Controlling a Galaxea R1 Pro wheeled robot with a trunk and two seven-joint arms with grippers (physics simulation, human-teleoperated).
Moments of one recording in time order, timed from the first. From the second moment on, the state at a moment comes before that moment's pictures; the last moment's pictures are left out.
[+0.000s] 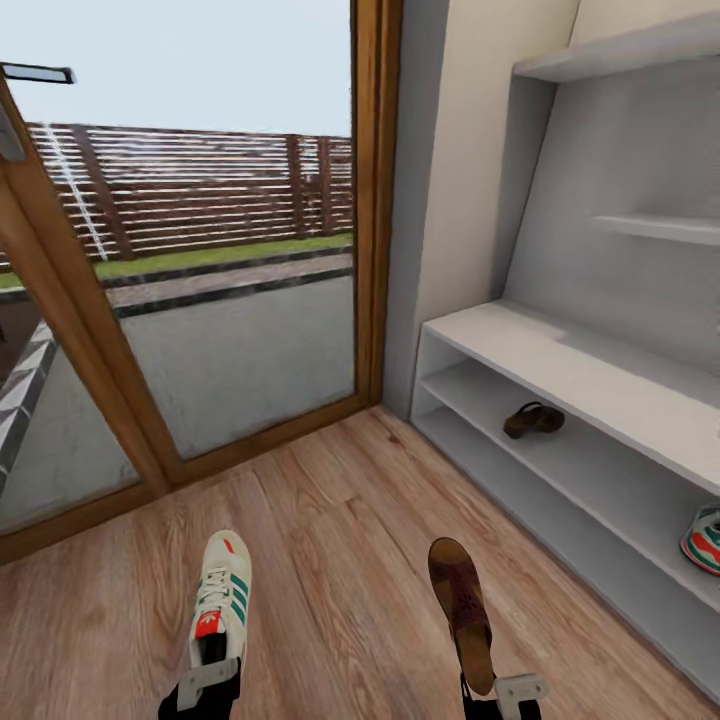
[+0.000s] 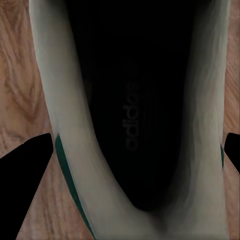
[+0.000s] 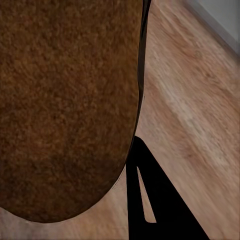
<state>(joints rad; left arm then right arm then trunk) -0.20 -0.02 0.11 -0.49 0.04 -0.42 0.08 -0.31 0.00 0.15 -0.19 0.07 -0.63 -0.19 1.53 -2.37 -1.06</state>
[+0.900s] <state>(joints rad) -0.20 -0.02 0.11 -0.49 0.04 -0.43 0.08 -0.31 0.00 0.15 -0.18 0.07 -0.63 -0.19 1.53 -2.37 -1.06</state>
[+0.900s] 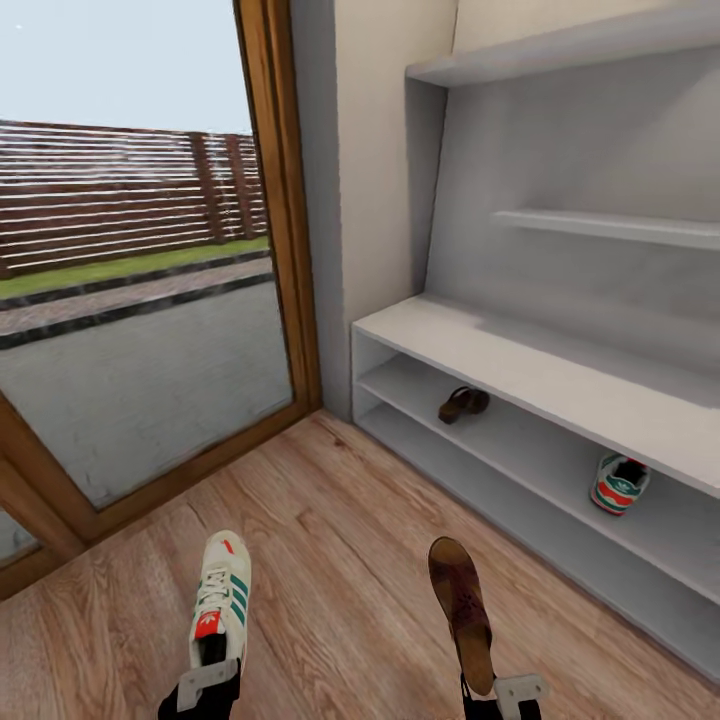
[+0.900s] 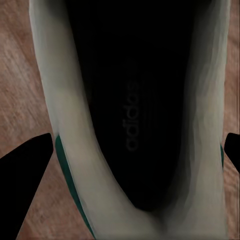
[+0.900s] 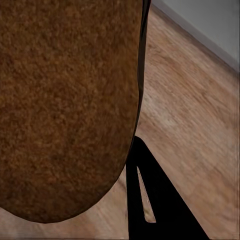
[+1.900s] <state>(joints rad) -0.20 -0.02 0.11 -0.49 0.03 -0.43 0.08 -0.31 0.00 0.15 -0.19 0.07 -0.63 -0.19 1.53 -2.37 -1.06</state>
